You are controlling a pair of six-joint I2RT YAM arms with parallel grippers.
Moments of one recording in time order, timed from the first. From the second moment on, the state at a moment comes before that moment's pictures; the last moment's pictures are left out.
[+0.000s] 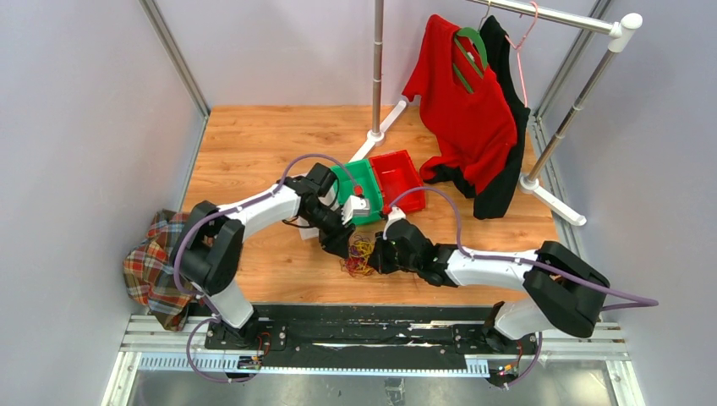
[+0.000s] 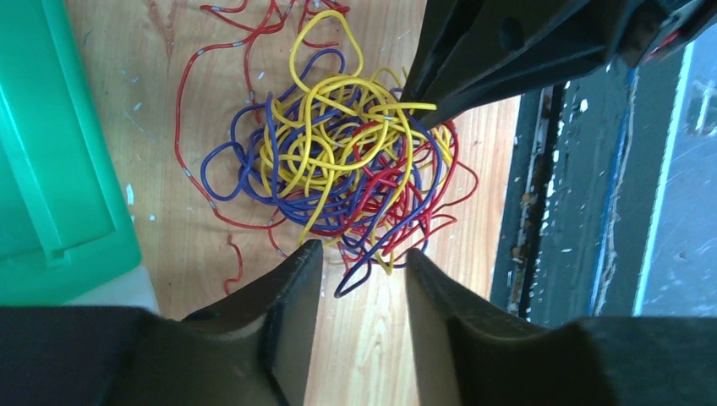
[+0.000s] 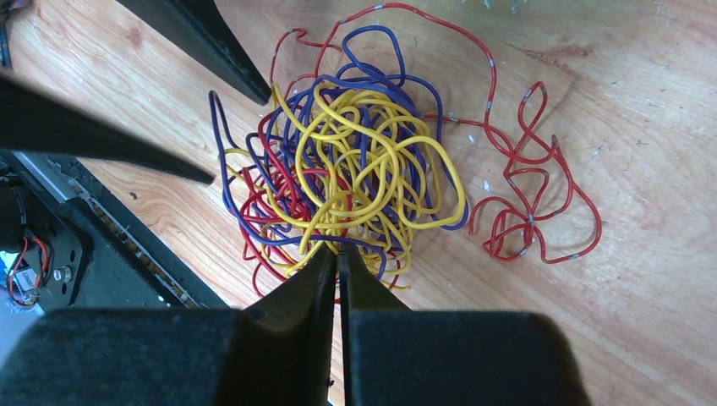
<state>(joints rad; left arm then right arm) -0.53 1.66 1.04 -0.68 0.79 0.66 0.97 1.41 0.57 0.17 0.02 0.62</state>
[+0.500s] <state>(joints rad) -0.54 1.58 1.14 -0.77 0.74 0.61 0.97 1.32 0.56 0.15 0.02 0.62</state>
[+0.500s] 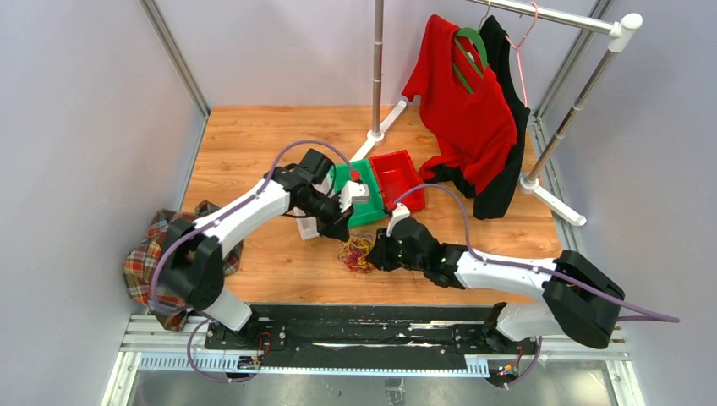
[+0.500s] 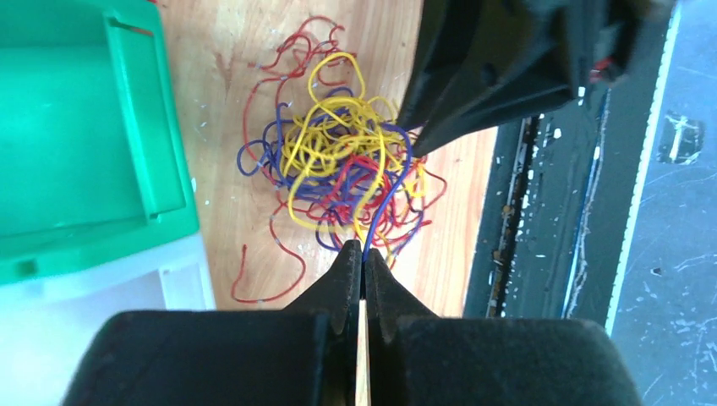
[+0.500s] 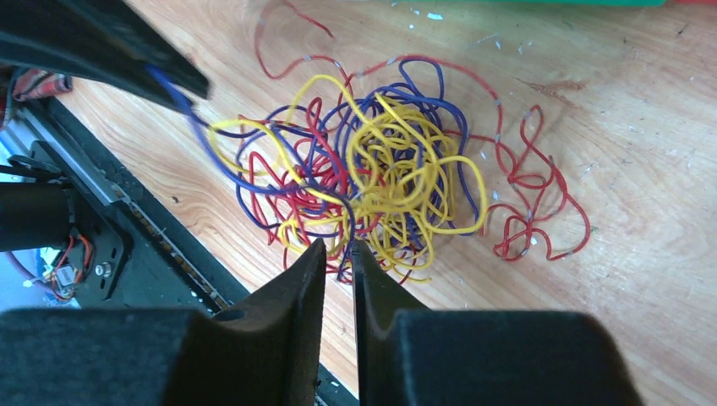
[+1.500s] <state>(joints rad) -0.54 1.23 1.31 -0.87 0.76 0.26 1.09 1.30 0.74 0.19 0.19 0.42</state>
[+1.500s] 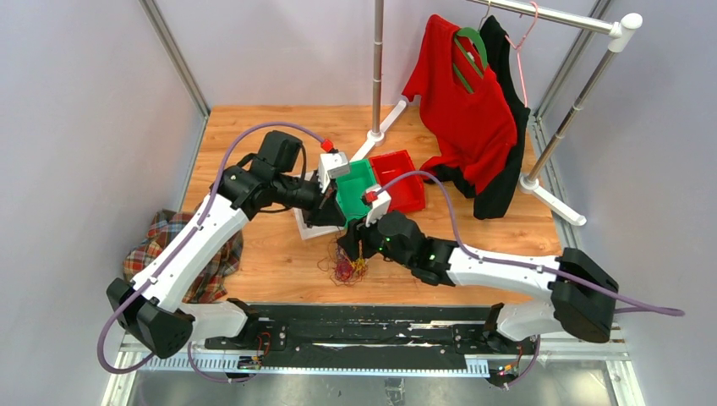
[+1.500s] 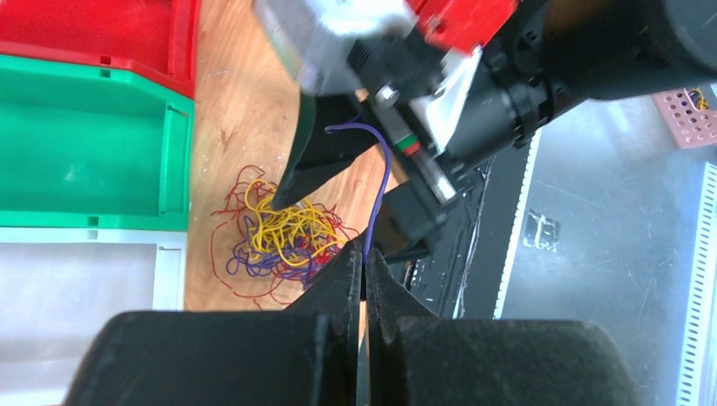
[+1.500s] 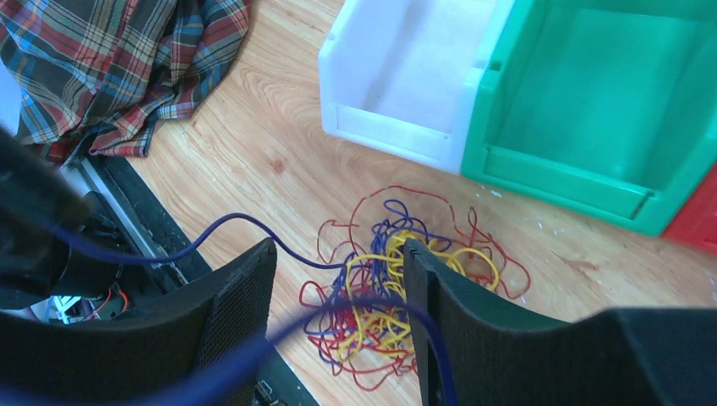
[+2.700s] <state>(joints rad) -0.55 1.30 2.37 -1.00 0.31 0.38 1.12 1.49 0.53 0.36 0.32 0.62</state>
